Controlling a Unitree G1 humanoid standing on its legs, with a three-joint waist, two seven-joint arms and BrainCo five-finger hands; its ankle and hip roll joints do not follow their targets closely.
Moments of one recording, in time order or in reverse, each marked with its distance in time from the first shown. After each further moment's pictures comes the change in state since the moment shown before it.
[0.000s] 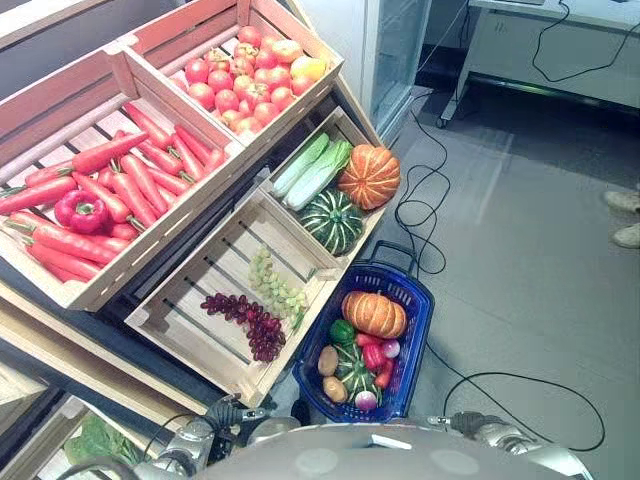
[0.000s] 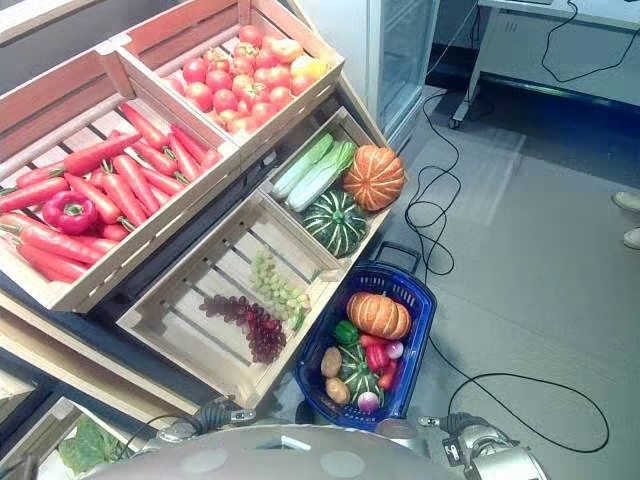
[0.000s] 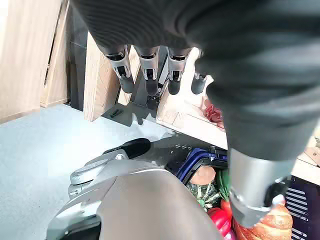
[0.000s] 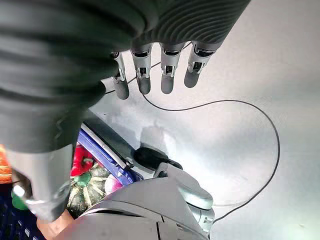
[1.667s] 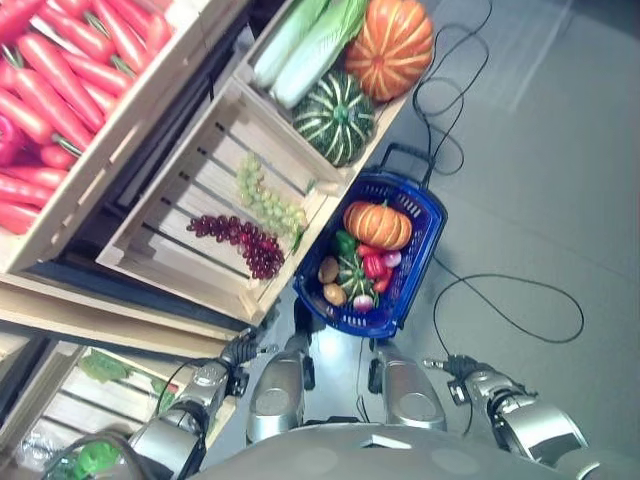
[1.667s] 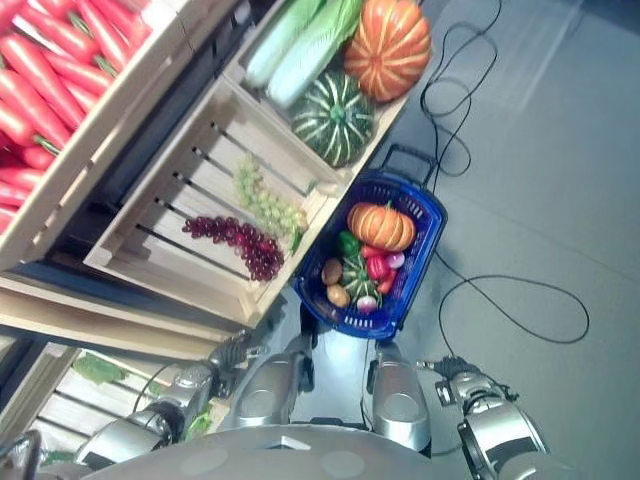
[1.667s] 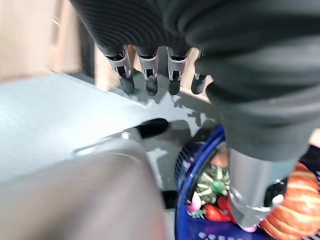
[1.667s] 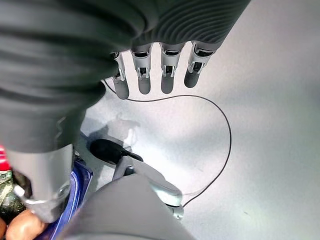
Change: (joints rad) left arm -0.209 0.003 -0.102 -0.081 -0.137 -0.123 -0.004; right arm -0.218 -0.017 0.026 -0.010 0.087 0.010 -0.042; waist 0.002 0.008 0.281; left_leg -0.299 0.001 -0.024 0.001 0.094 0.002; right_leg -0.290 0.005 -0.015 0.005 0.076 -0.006
